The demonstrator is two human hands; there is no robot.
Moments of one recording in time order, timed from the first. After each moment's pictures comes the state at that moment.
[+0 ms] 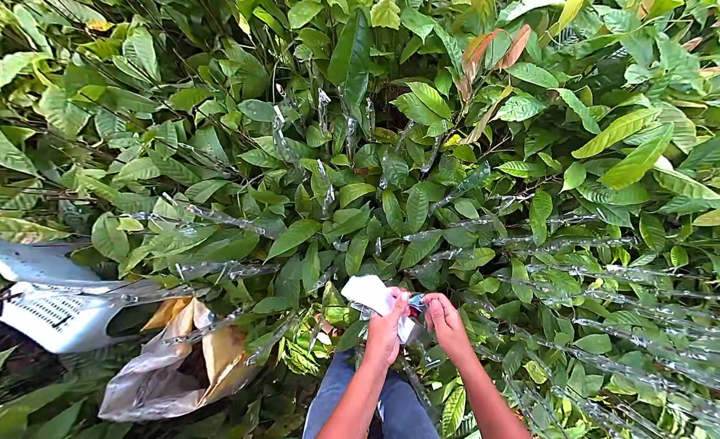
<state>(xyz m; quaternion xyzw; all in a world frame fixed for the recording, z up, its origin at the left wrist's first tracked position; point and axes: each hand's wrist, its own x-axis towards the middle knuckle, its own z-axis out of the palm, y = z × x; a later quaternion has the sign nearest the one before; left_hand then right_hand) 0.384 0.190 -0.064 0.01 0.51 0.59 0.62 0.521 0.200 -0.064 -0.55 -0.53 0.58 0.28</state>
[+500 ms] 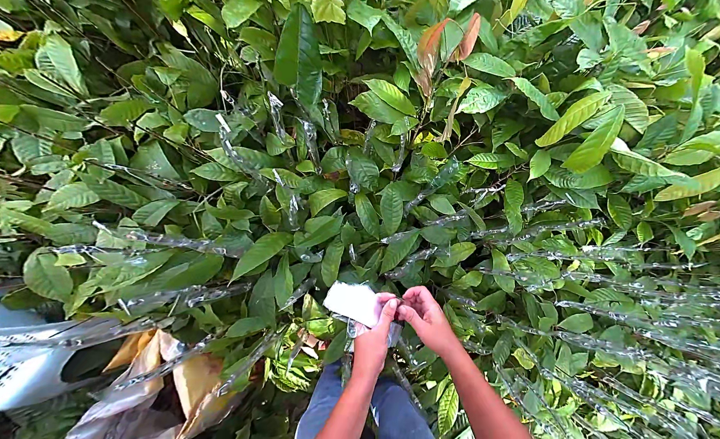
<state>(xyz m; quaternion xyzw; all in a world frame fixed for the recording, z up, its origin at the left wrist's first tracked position) 0.398 0.190 -0.065 0.19 0.56 0.58 0.56 0.527 0.215 -0.064 -0.50 -0.52 0.62 0.30</state>
